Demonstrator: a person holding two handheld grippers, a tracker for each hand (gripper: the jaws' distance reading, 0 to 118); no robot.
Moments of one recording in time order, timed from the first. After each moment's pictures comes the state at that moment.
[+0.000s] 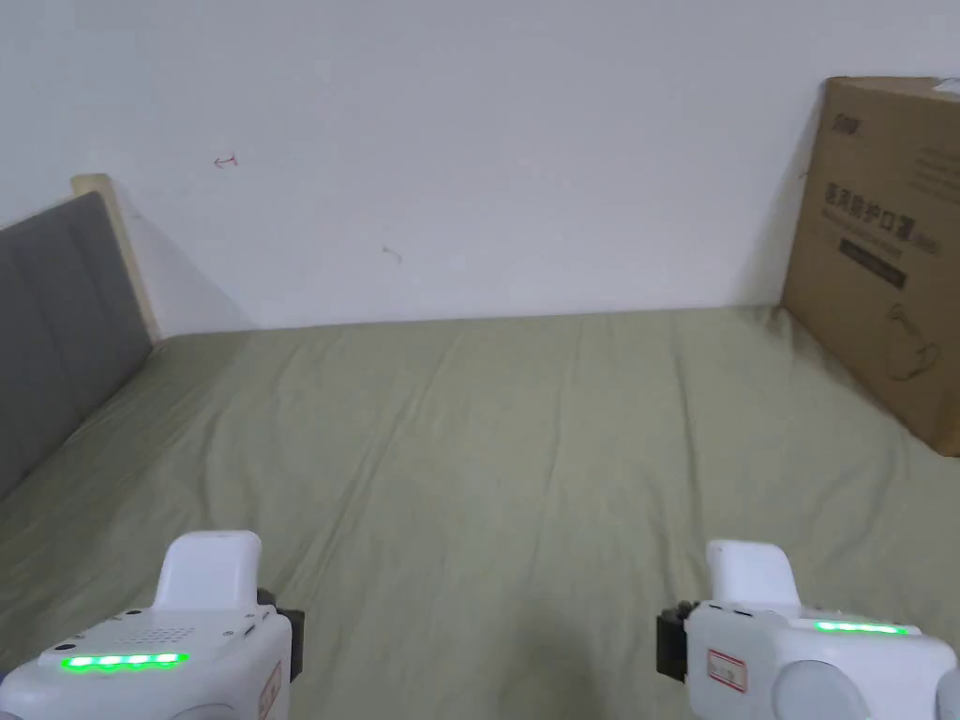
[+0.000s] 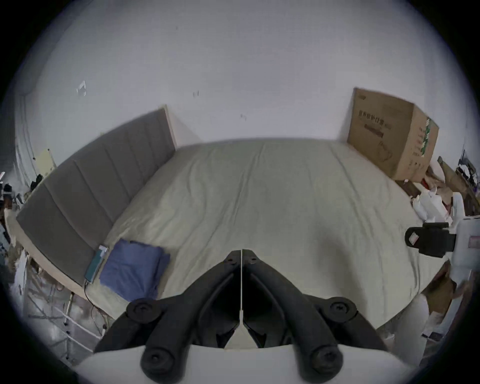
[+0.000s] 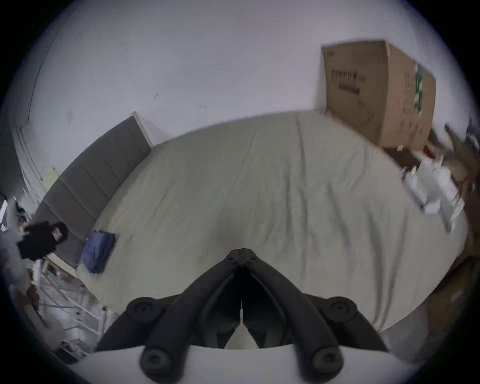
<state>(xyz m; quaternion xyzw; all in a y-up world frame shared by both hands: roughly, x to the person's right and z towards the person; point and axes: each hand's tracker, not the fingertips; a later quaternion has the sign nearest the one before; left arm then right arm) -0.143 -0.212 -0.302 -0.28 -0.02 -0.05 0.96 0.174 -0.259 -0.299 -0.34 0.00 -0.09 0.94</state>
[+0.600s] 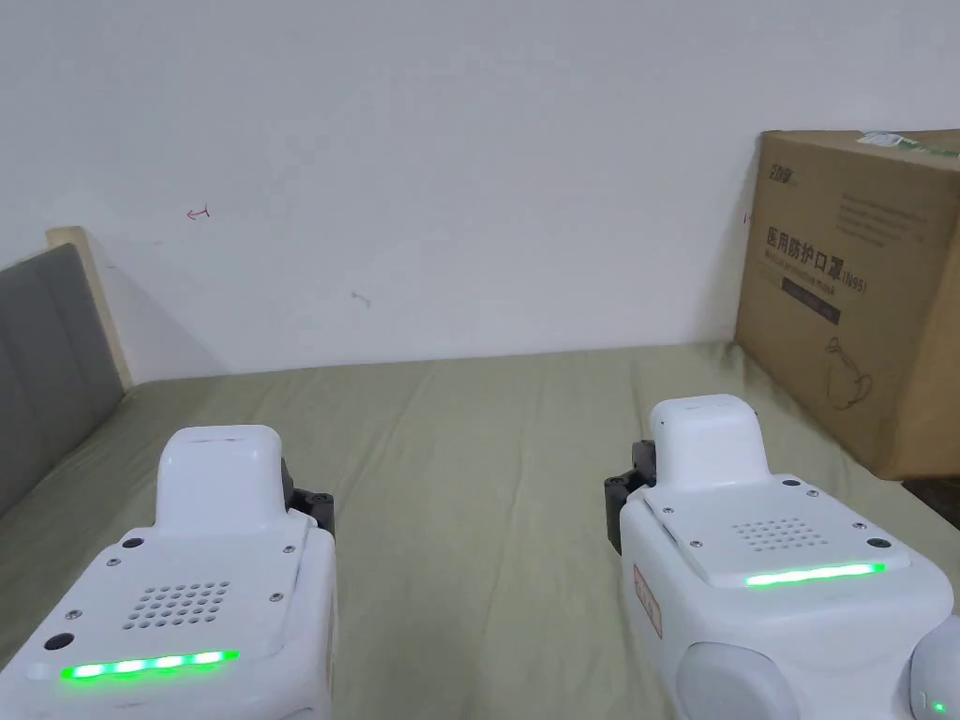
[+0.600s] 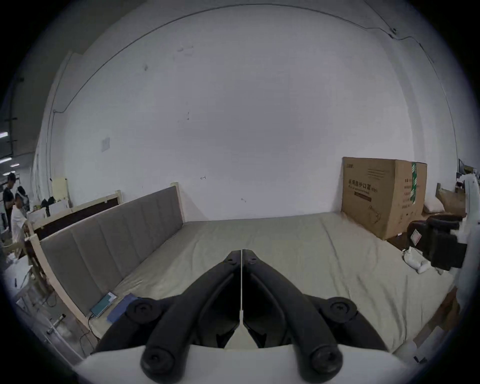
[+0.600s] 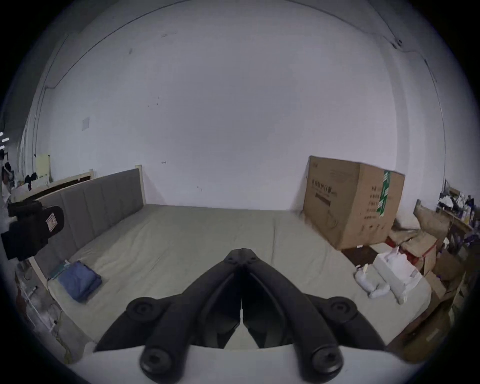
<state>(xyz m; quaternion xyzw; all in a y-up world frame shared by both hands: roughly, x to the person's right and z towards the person) -0.081 -0.138 -0.244 -0.08 0.01 -0.05 1.00 0.143 -0.148 -0.239 -0.11 -0.05 0.02 0.99</state>
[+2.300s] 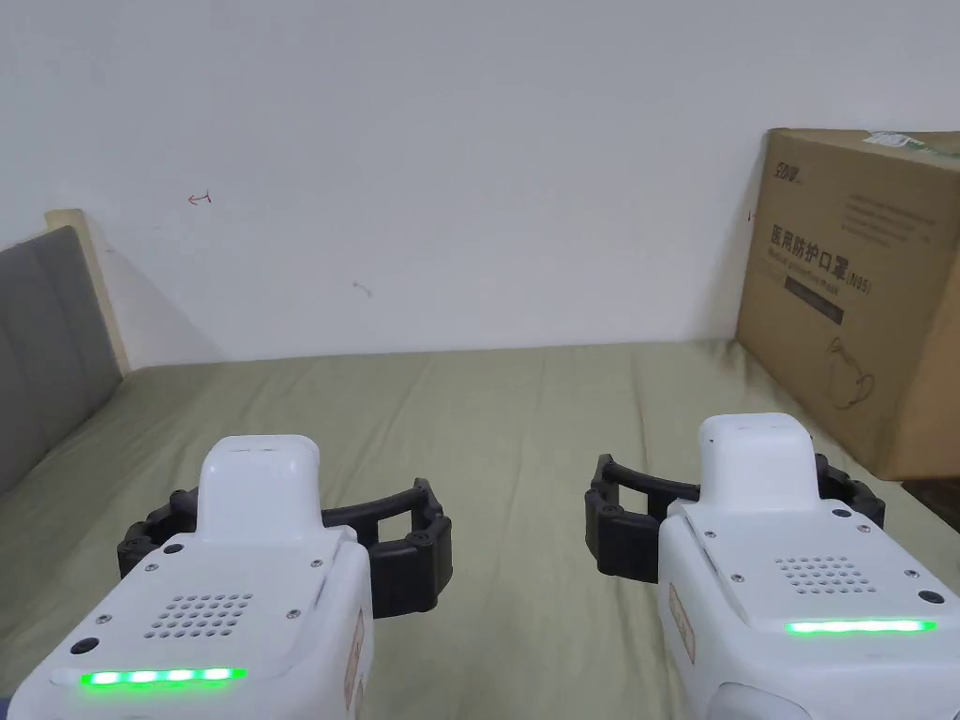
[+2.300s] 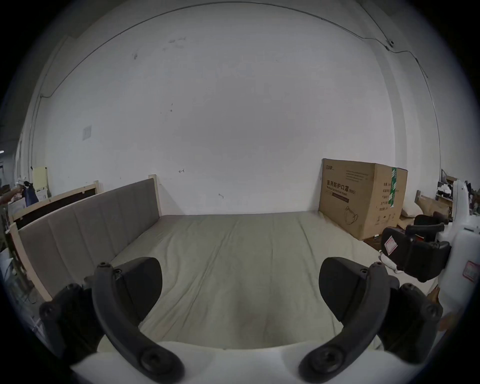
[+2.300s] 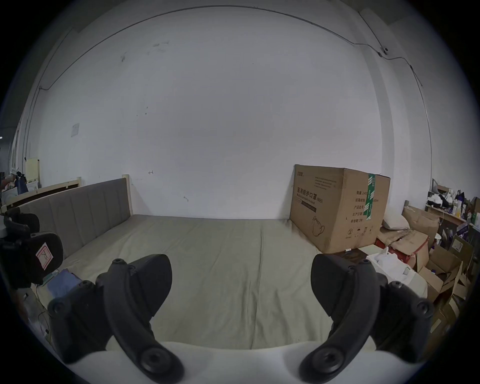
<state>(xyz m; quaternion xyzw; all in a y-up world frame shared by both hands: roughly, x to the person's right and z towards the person) -0.079 -0.150 -0.245 -0.09 -0.07 -0.01 0.99 0.151 -0.163 -0.235 -0.08 -0.09 0.01 0.99</state>
